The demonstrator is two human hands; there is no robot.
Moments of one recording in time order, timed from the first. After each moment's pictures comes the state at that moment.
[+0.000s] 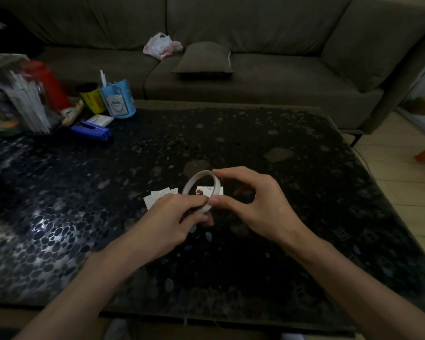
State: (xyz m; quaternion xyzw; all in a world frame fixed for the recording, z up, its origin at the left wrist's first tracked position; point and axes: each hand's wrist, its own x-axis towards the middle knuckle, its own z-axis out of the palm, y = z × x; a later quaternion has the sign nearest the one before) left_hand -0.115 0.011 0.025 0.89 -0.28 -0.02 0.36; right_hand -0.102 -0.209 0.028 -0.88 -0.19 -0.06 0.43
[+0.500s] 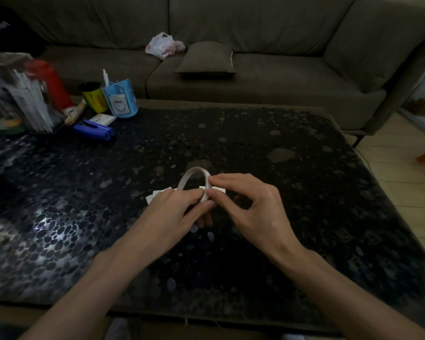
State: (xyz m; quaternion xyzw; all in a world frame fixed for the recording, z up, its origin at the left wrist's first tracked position) left_hand -0.115 0.008 0.027 0.90 -0.24 0.00 0.36; right_hand -0.118 -0.190 0.018 -0.87 -0.19 -0.18 0.42
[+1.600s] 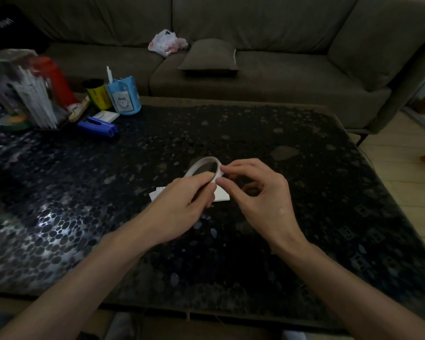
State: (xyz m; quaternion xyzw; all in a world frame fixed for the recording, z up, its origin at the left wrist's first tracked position) left_hand -0.105 0.003 0.036 0.89 -0.26 -0.01 0.38; right_hand -0.110 -0.190 0.017 -0.85 -0.14 -0.19 0.48
